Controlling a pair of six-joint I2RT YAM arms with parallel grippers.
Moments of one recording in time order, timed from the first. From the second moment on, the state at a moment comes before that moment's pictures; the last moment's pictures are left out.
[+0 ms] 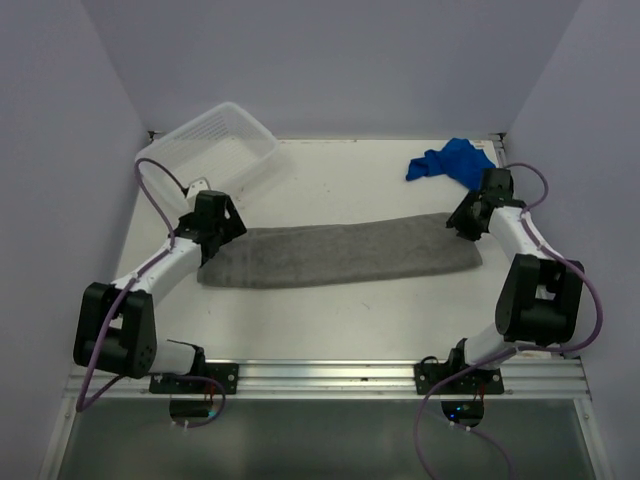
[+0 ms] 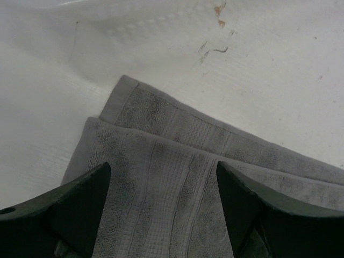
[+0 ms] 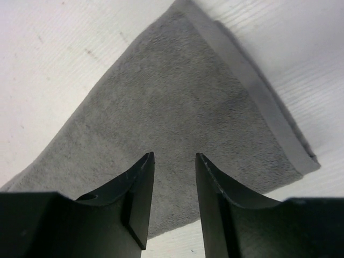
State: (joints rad) left arm -0.20 1.36 0.79 -0.22 -0.33 -0.58; right arm -0.17 1.56 1.07 -0.50 -0.01 0.52
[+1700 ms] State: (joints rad) left arm -0.20 1.56 0.76 -0.22 -0.43 -0.63; right arm -0.08 1.60 0.99 -0.44 -0.05 0.54
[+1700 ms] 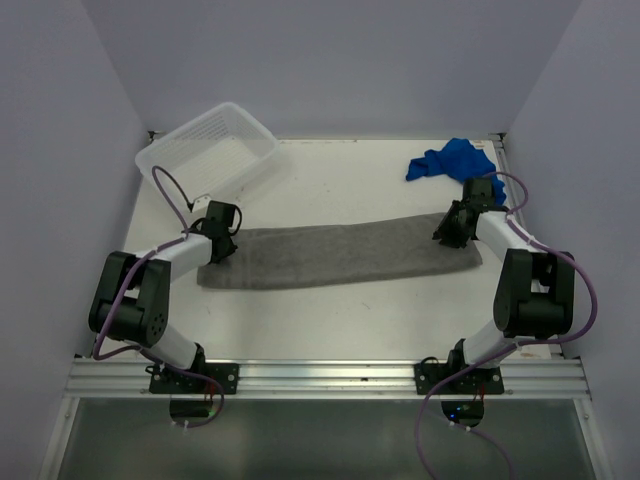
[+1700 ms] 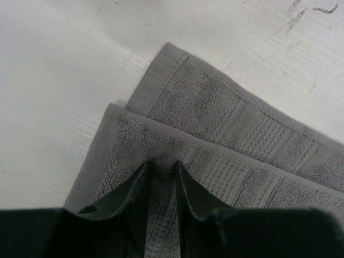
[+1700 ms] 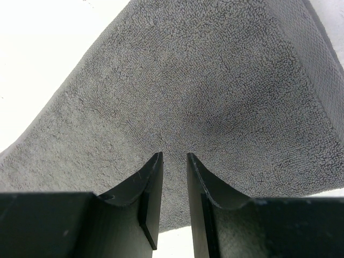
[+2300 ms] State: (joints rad) left arm -0.20 1.53 0.76 -0.22 -0.43 -0.62; right arm -0.08 1.60 0.99 -0.44 -0.05 0.54
